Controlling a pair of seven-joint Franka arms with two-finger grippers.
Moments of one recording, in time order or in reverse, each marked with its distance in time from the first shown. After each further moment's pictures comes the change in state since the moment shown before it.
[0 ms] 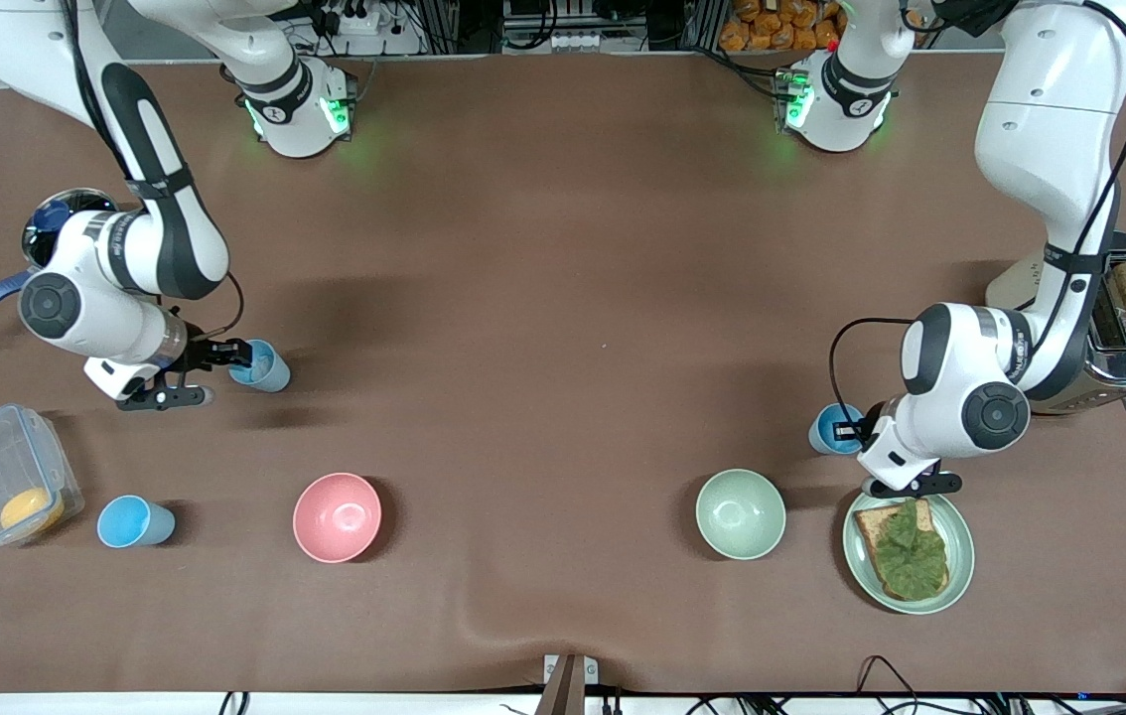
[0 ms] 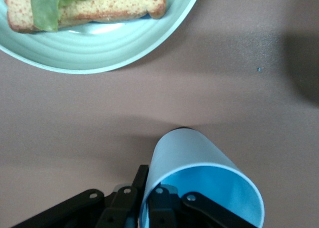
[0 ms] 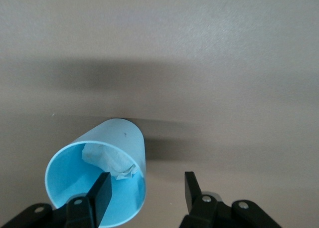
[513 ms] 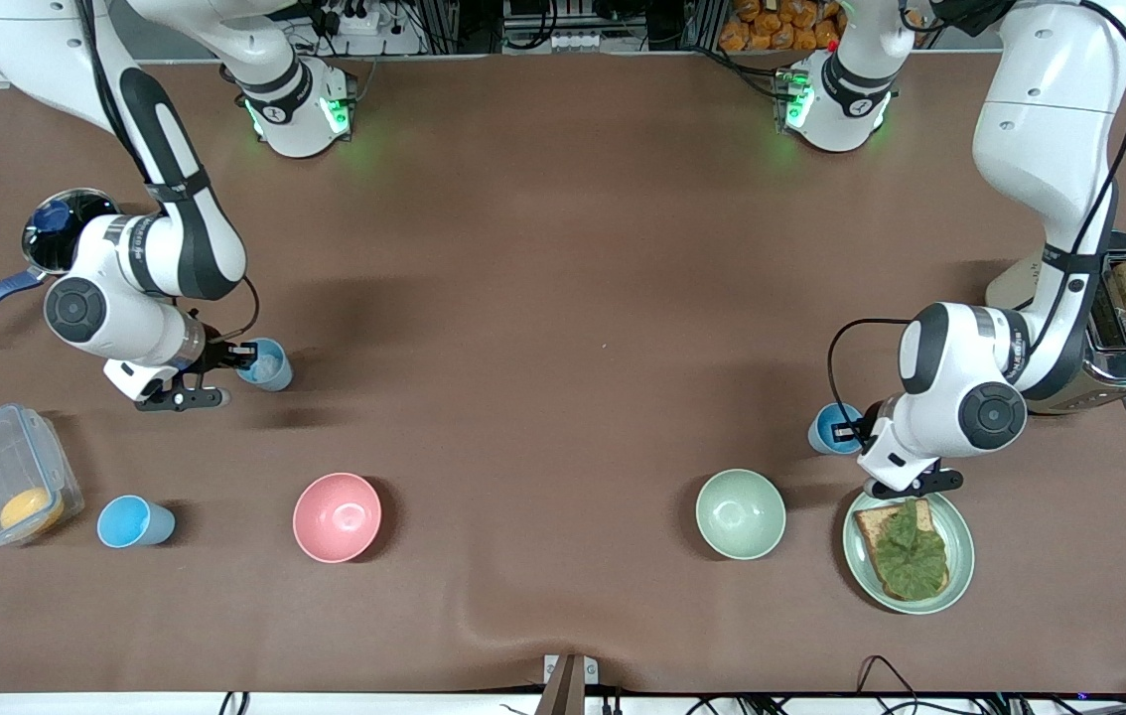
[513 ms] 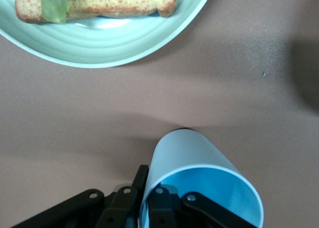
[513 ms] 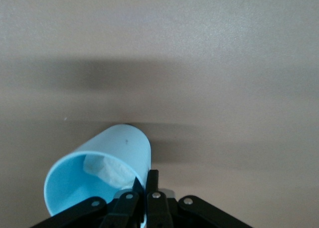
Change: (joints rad) left arm -0.005 0.000 0.003 0.000 0.000 -0.005 -0.058; right arm 0.040 0.005 0.000 0.008 0.001 -0.001 0.073
